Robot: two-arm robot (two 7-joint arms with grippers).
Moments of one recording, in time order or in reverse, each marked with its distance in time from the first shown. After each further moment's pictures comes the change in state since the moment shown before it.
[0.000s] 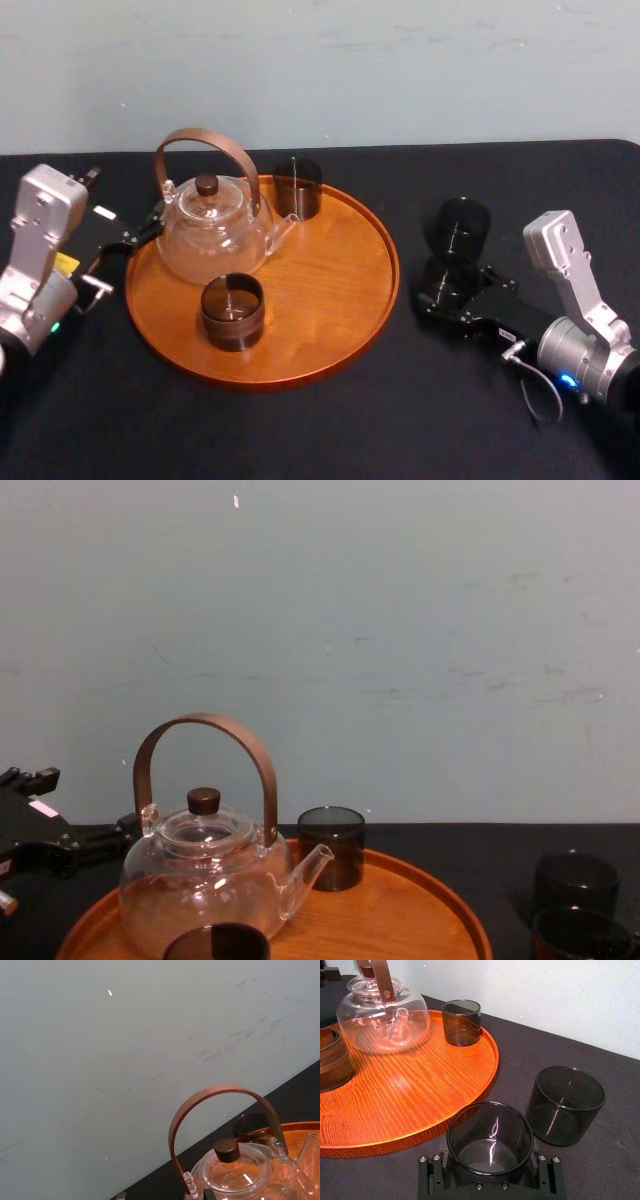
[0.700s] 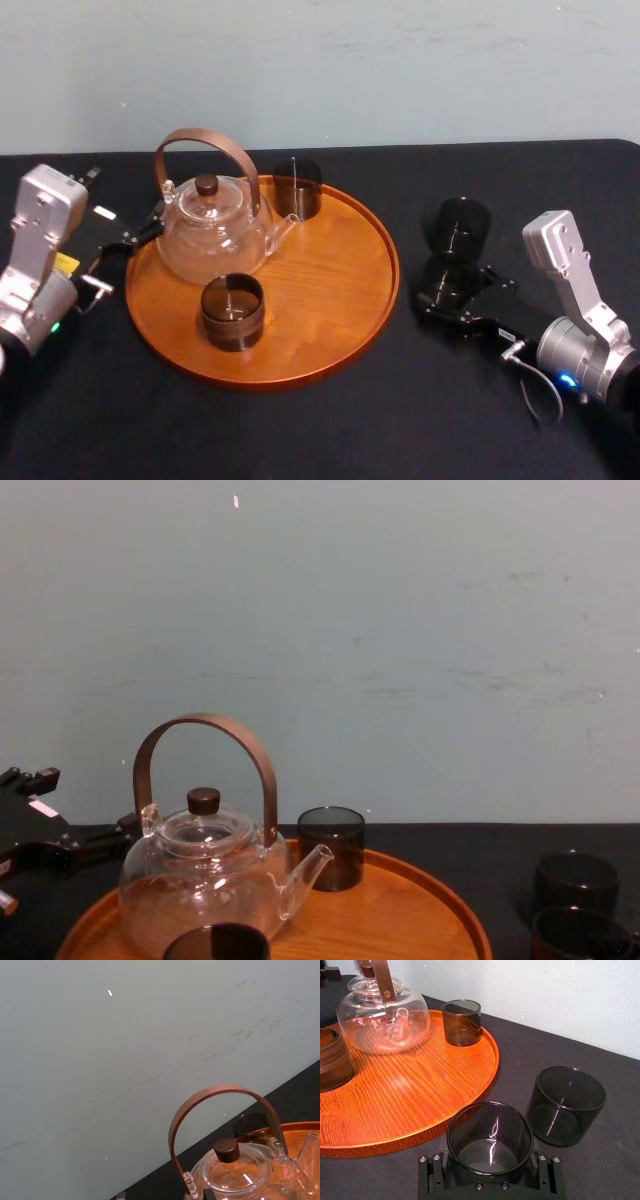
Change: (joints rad) left arm 0.000 0.000 0.000 0.000 0.000 0.000 0.000; right arm 0.002 -0.001 -0.001 0.002 -0.001 -0.001 0.001
